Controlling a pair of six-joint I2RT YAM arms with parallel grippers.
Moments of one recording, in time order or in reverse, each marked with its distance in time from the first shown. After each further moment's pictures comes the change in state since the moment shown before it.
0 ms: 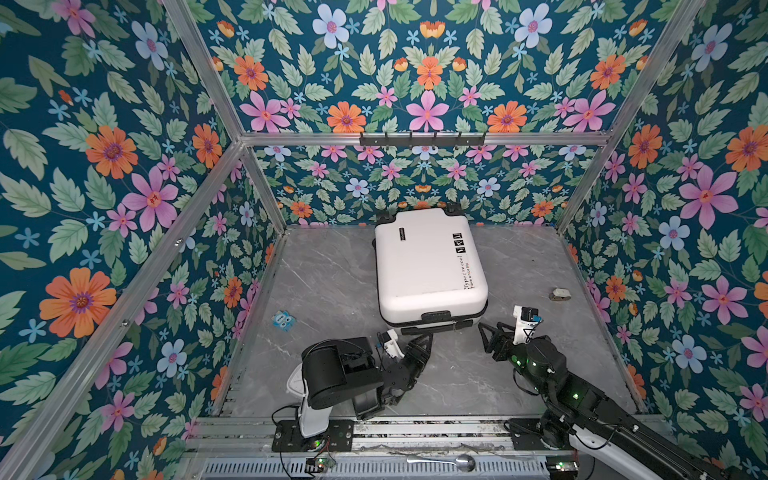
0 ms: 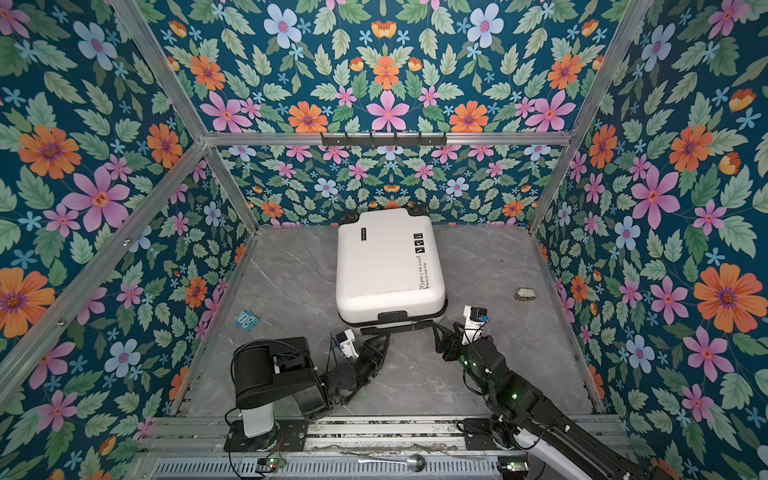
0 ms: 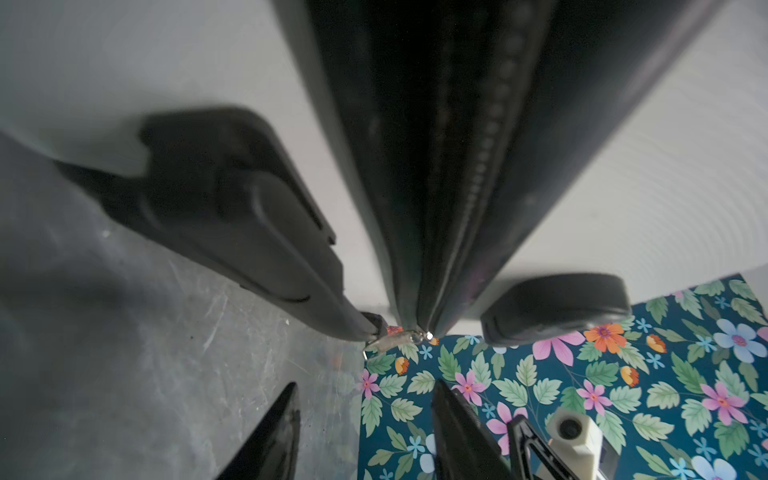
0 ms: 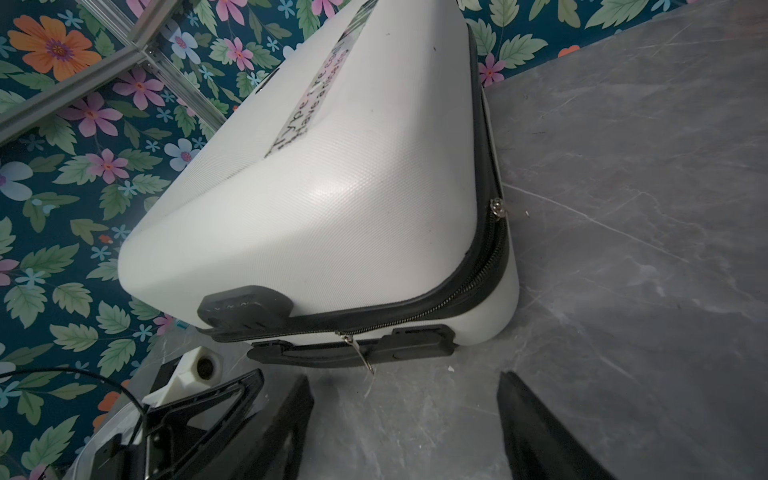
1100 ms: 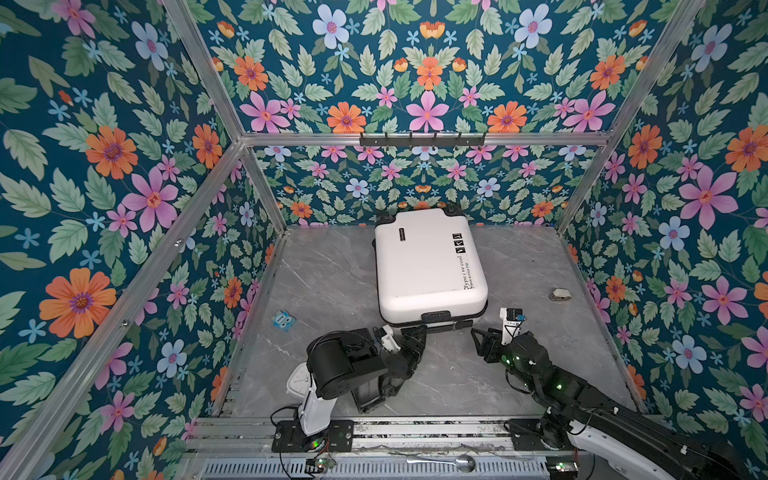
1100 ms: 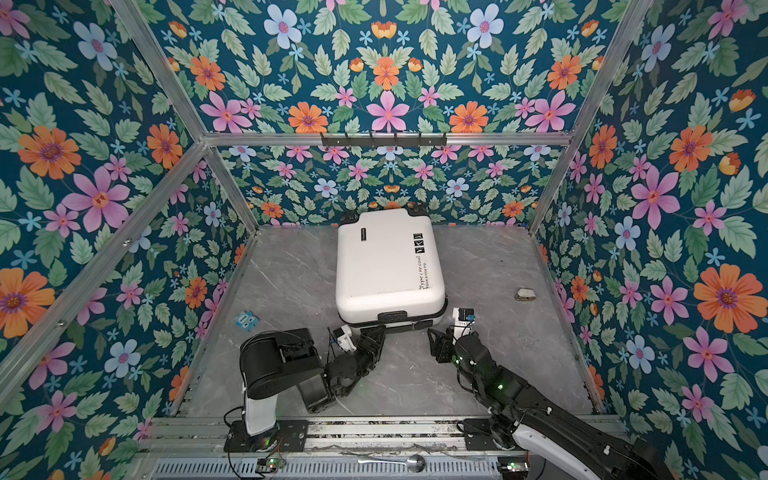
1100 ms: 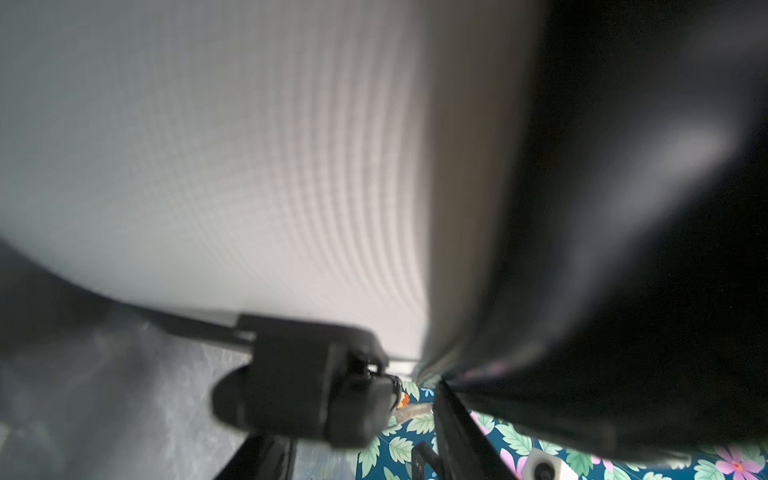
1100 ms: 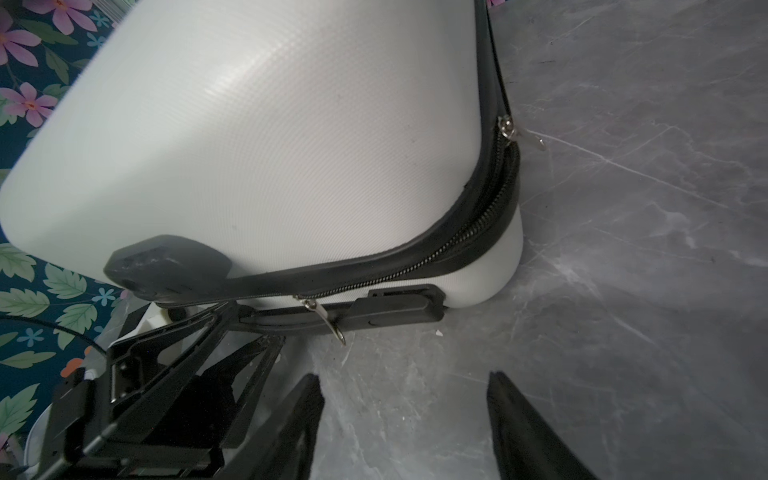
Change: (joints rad) left arm 0.111 0.055 0.026 0.010 0.056 -0.051; right arm 0.000 0.196 -0.018 0.083 -0.046 0.031
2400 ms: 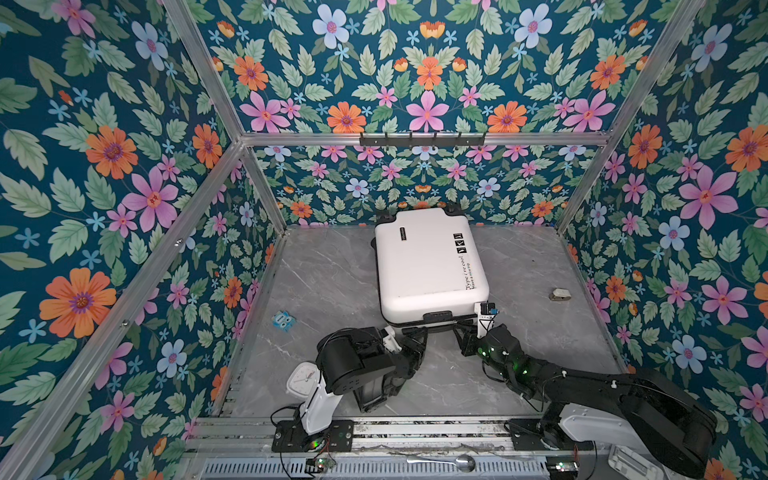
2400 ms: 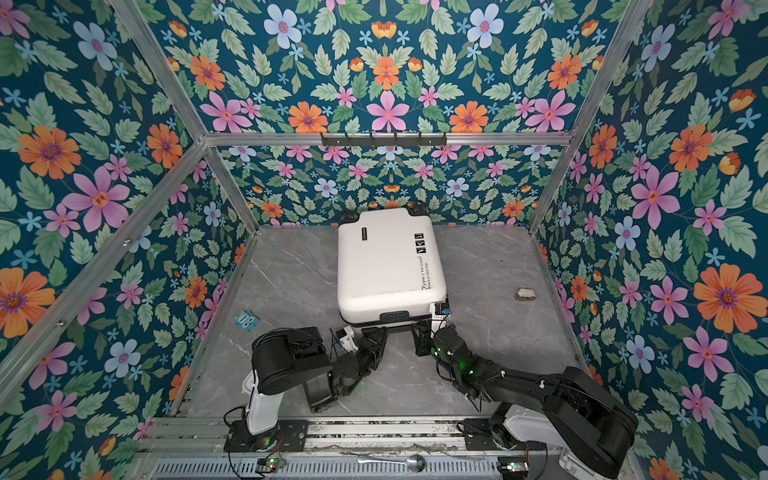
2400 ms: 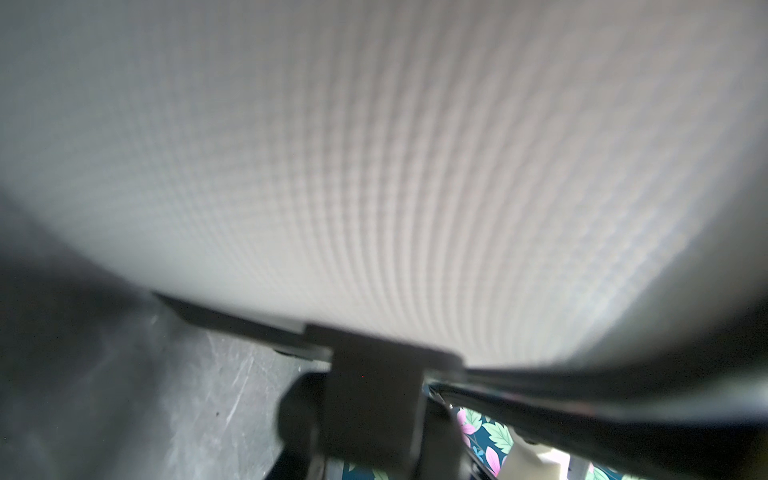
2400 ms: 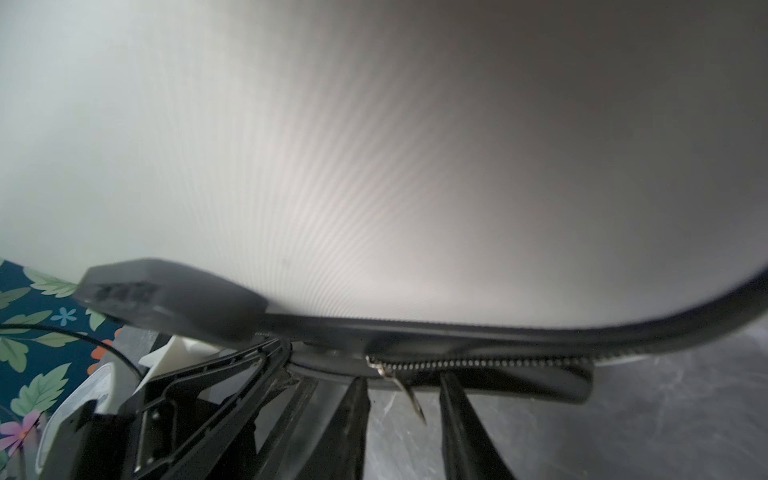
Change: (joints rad) left arm 0.002 0.071 0.010 0.043 0.019 -0.072; right arm 0.040 0.513 0.028 0.530 -0.048 -0.012
